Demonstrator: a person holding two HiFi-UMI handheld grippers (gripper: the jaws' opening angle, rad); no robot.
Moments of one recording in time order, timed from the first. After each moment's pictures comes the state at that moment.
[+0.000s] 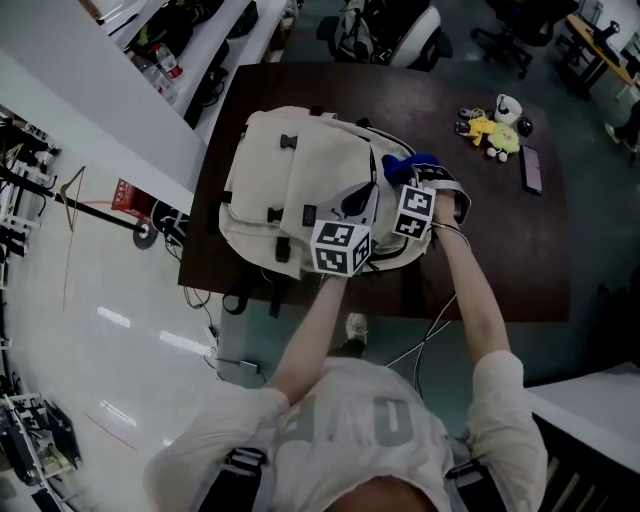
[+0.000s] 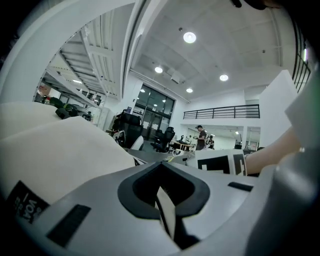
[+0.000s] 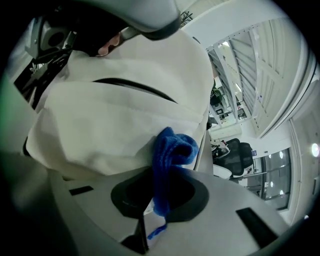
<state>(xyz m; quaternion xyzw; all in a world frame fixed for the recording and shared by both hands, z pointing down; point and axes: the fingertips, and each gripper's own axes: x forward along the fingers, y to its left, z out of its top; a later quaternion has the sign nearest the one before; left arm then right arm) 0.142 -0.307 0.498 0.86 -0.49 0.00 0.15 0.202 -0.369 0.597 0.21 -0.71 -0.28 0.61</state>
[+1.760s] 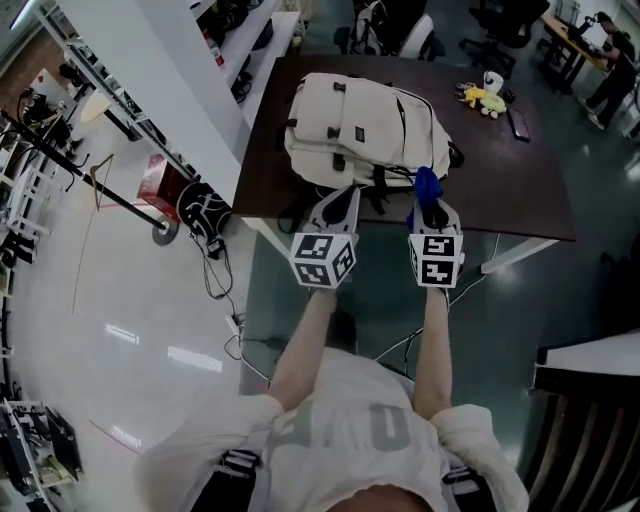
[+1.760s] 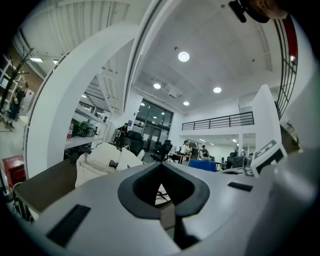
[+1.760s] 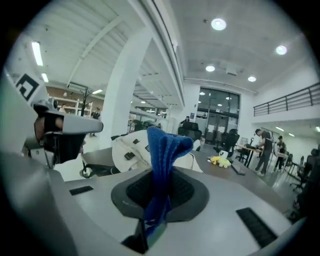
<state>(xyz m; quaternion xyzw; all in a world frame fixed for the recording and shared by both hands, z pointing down) 0.010 -0.020 0.416 0.86 -0.50 -0.05 0.11 0.150 -0.026 0.454 0.59 -0.78 0.02 0.19</state>
